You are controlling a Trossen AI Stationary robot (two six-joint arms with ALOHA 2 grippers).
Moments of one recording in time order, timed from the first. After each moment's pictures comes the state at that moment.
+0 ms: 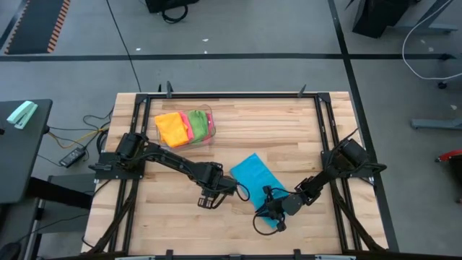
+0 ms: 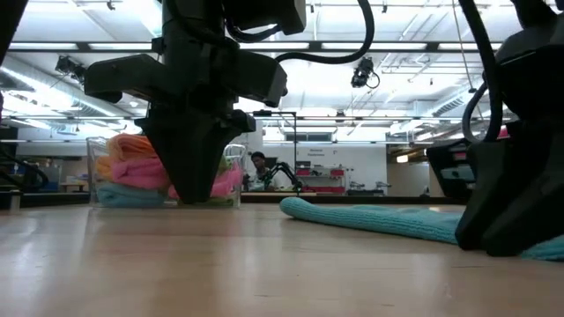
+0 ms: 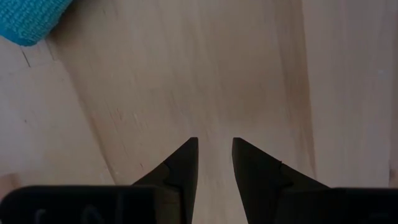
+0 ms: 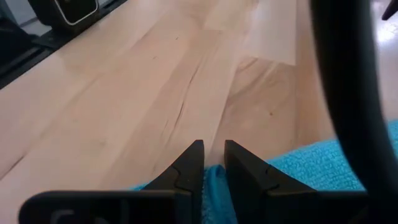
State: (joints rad) left arm -0.29 2.01 1.43 -0.90 -0.06 -0.02; right arm 0.64 1.98 0.53 0.91 0.31 0.13
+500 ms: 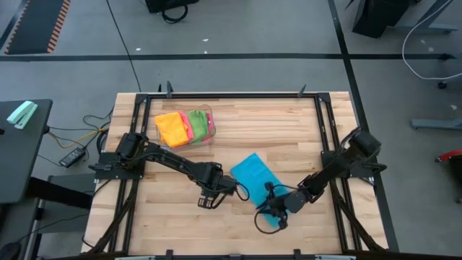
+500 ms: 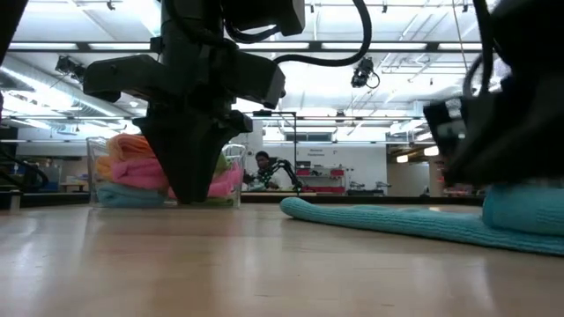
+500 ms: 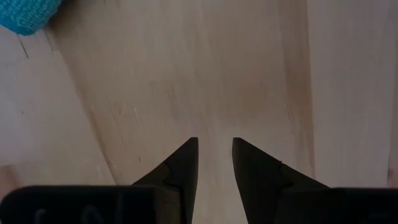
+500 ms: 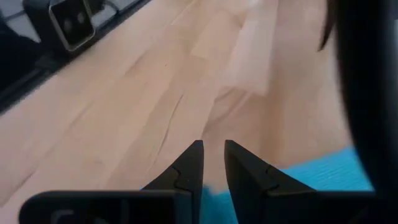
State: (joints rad) left arm -0.29 2.01 1.43 -0.91 -0.06 -0.05; right arm 0.64 1.81 0.53 0.76 0.36 0.07
